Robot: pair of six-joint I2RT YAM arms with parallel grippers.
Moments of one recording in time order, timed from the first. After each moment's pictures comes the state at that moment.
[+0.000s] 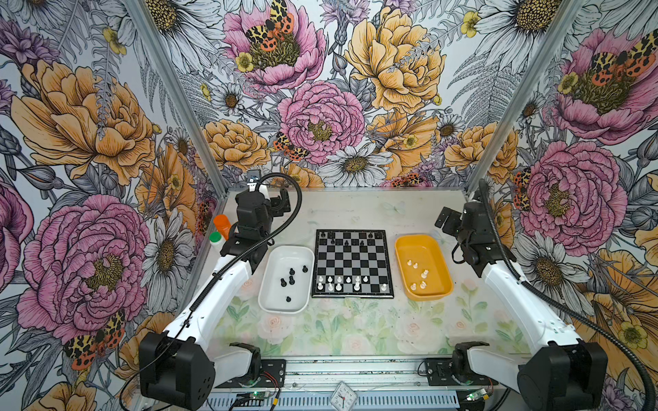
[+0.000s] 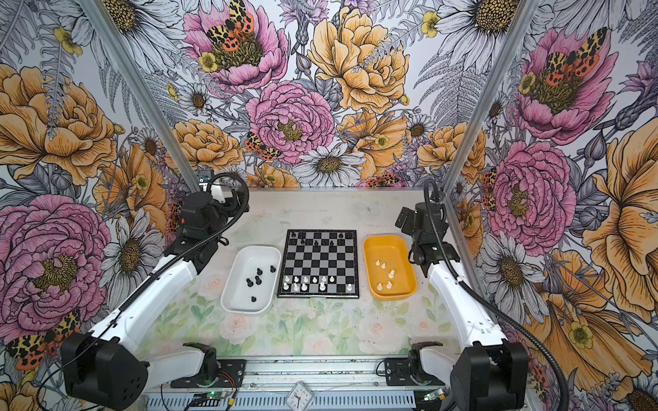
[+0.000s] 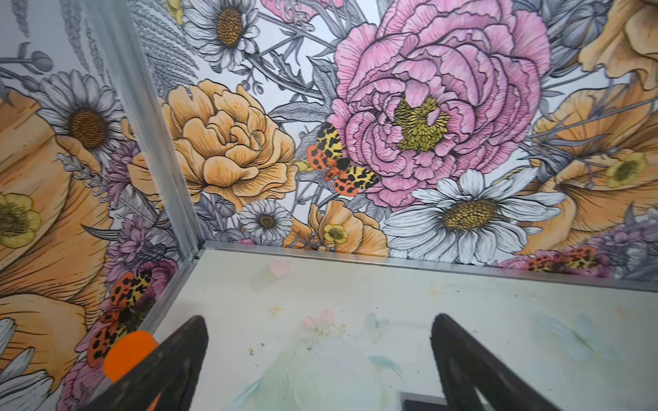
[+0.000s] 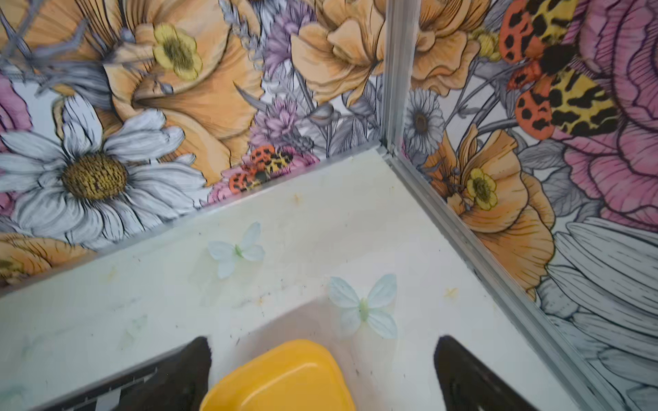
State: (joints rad) left arm -0.28 1.23 1.08 0.00 -0.33 -0.11; right arm 0.11 1.22 1.06 -0.40 0.32 0.33
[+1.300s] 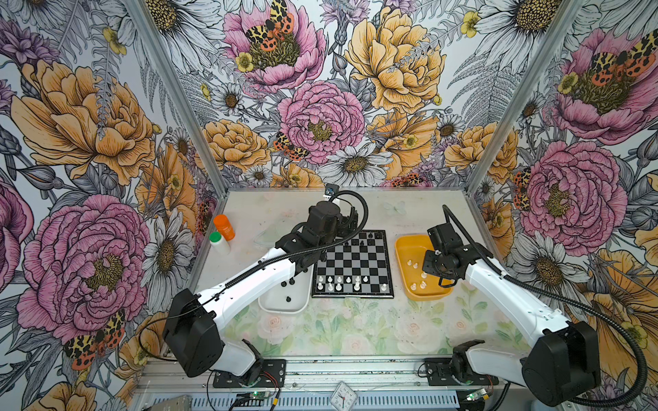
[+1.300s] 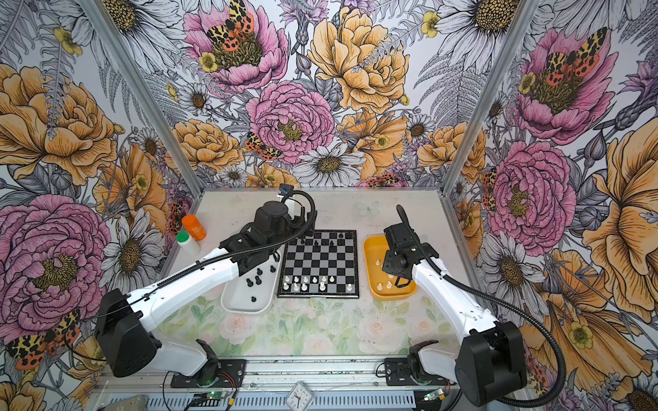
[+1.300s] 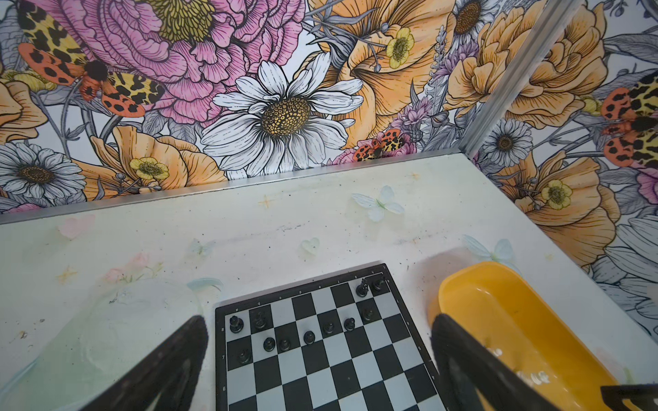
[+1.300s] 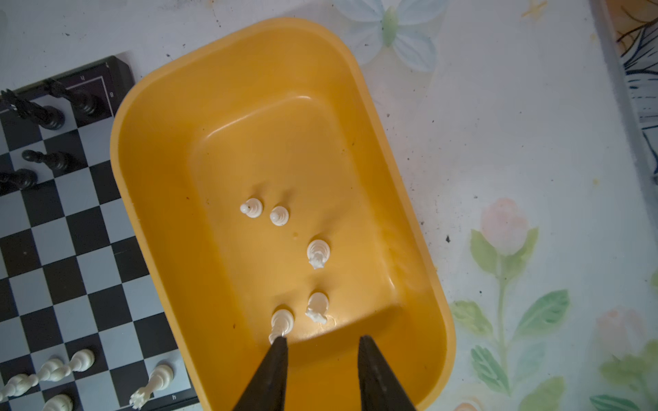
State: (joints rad) left arm -0.75 1.44 1.23 -0.17 -0.37 -0.26; right arm 0.27 1.25 0.95 -0.90 0.18 0.55
